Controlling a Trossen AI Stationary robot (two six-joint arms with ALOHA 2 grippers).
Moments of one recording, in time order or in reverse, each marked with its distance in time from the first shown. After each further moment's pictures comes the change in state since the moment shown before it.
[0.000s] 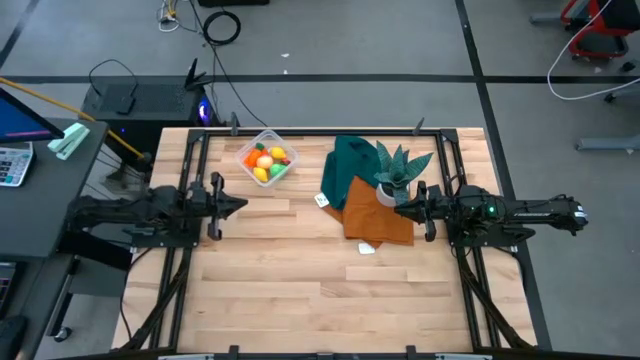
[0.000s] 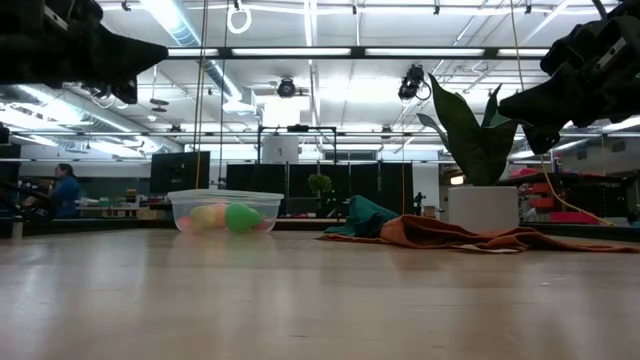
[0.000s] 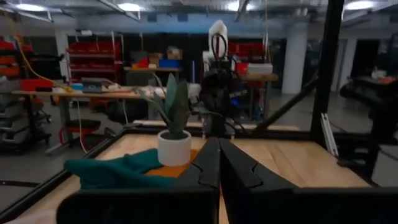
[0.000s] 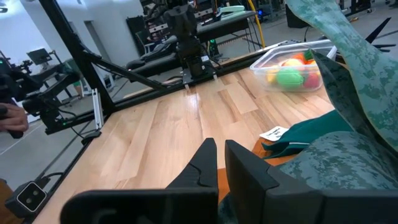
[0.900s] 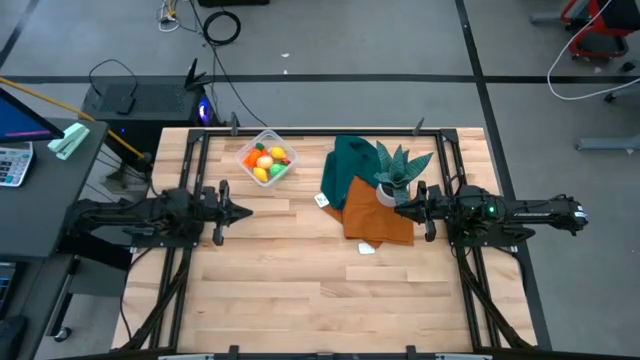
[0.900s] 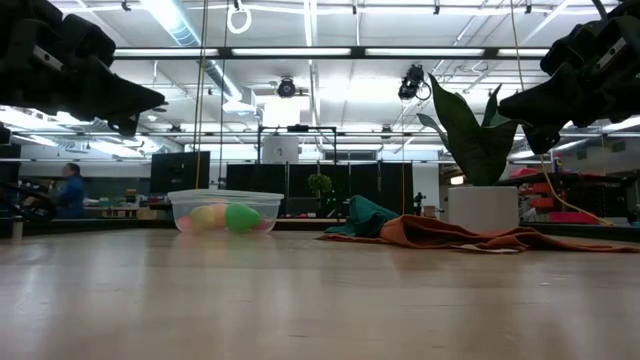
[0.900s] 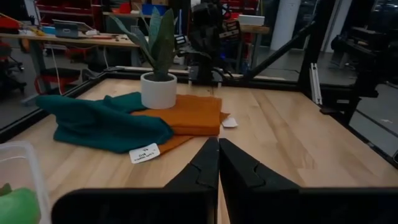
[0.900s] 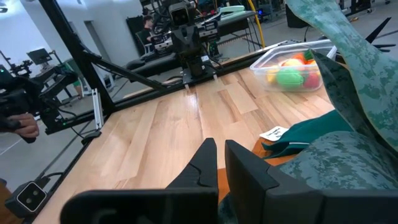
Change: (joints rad) left arm 0.049 0.001 -0.047 -0.165 0.116 -0.069; right arm 0.000 0.000 0.000 0.000 0.000 0.000
